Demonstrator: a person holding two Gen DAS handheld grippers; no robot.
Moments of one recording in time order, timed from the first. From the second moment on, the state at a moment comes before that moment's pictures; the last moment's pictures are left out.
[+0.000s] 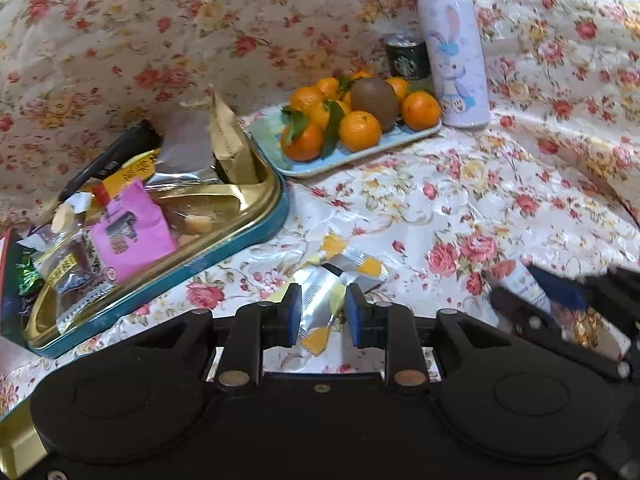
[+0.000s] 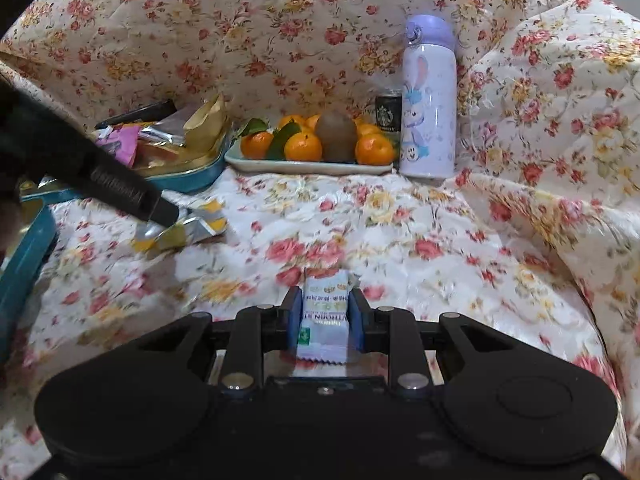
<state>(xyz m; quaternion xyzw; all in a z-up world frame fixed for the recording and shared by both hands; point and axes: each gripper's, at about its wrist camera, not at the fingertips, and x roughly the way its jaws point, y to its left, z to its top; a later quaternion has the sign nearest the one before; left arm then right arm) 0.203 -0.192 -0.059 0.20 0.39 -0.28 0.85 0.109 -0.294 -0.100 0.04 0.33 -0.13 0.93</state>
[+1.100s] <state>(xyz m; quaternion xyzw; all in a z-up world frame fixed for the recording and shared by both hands) 0.215 -0.195 -0.062 0.23 0.37 -0.32 0.84 0.110 -0.320 -0.107 0.13 0.30 -0.10 0.94</state>
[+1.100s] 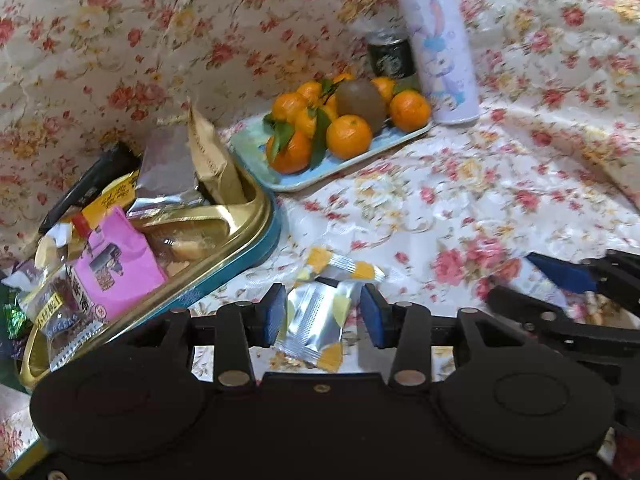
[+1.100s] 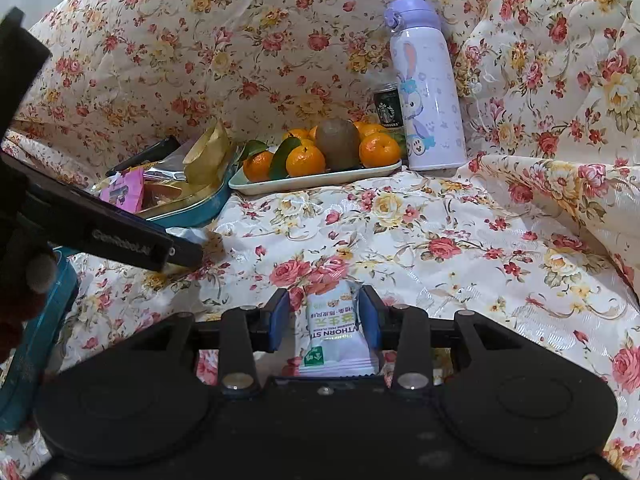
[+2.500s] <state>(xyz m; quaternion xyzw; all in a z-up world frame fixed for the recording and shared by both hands) 0.214 -0.209 -0.074 0.27 0.38 -0.33 0.82 0.109 -0.322 -0.107 0.14 0.30 -0.10 0.94</state>
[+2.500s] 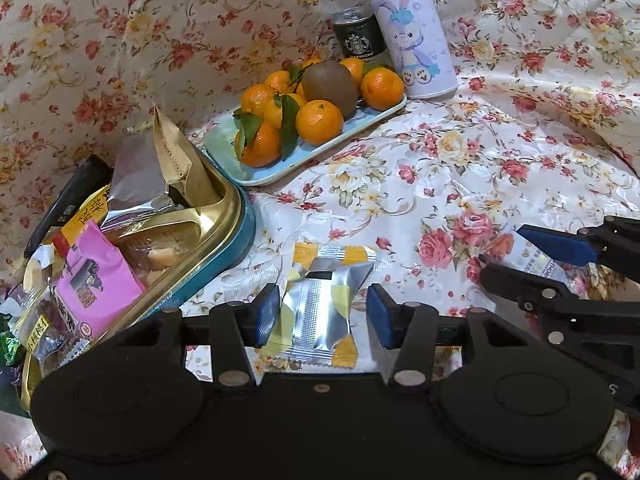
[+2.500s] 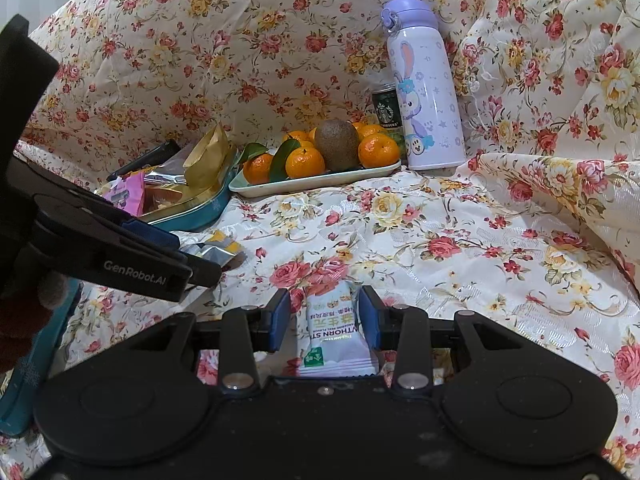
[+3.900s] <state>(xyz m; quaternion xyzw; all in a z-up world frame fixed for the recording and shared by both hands) 0.121 -0.137 -0.073 0.10 0.48 -0.17 0.85 0.111 -0.317 -0.107 0.12 0.31 -0.11 0.94</state>
